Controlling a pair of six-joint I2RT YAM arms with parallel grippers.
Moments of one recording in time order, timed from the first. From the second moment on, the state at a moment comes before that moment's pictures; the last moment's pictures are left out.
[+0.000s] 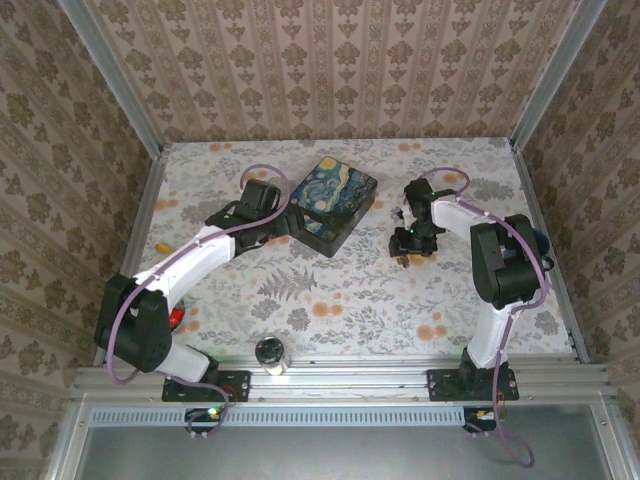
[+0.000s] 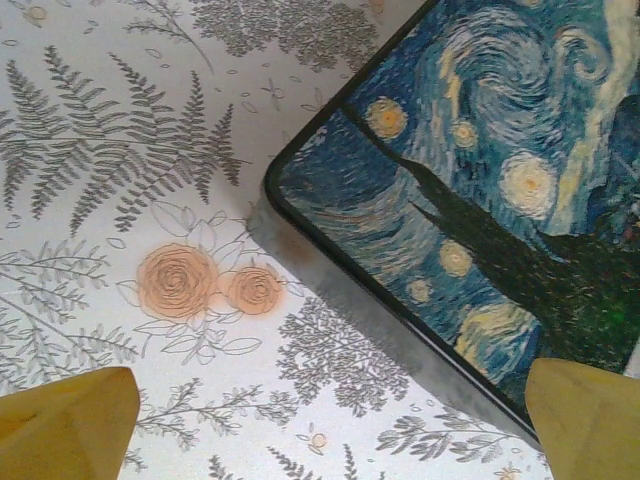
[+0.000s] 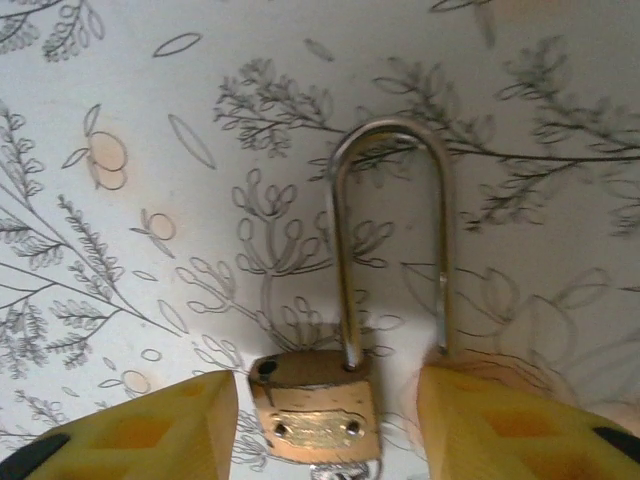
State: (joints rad) left arm -0.53 1.47 1.06 -0.44 -0.07 -0.63; right arm 0.19 1.89 1.24 -0.82 -0.16 0.18
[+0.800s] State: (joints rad) left arm -0.53 1.60 1.06 -0.33 0.05 -0.72; right arm 0.19 2.24 2.00 -0.69 -0.32 0.13
